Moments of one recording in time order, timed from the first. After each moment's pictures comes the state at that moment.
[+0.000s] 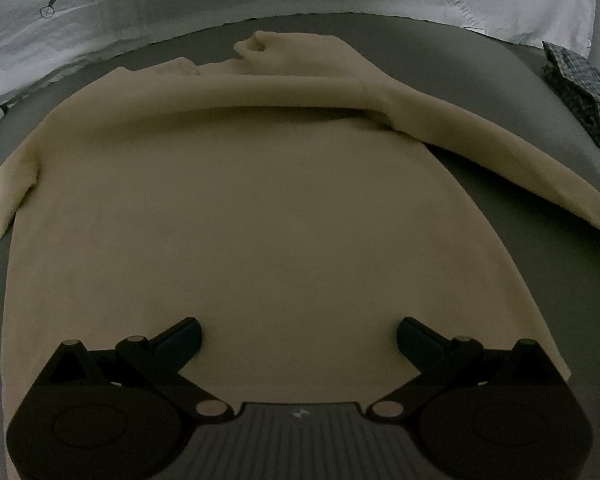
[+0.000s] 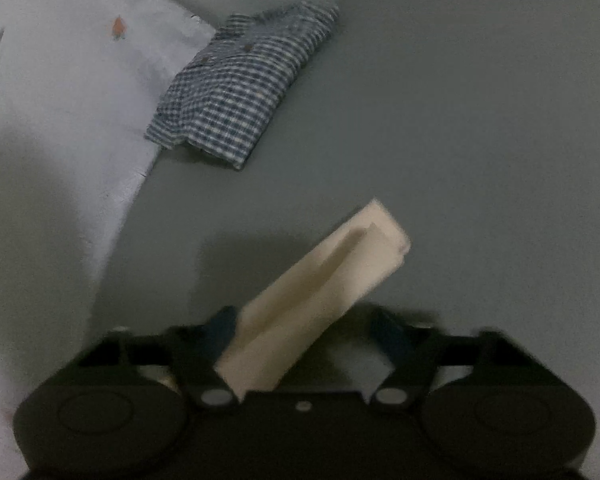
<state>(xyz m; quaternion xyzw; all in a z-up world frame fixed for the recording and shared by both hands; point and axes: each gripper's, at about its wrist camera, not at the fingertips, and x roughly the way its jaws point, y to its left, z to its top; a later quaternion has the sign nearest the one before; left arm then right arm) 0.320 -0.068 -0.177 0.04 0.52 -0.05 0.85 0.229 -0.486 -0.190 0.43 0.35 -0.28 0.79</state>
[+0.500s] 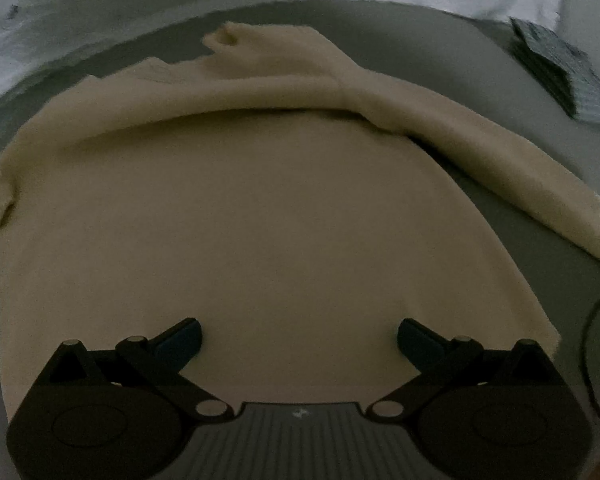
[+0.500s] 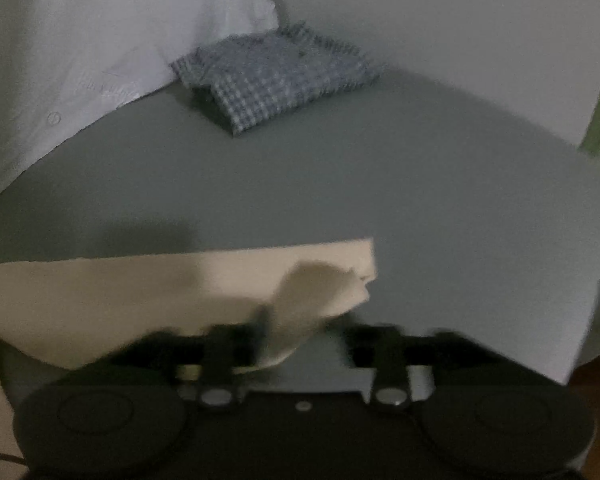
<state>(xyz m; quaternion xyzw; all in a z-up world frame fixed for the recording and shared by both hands) 0.332 -0.041 -0.168 0.04 0.55 -0.13 0.83 0.218 -0.420 -0.167 0.17 0.40 -0.33 0.84</state>
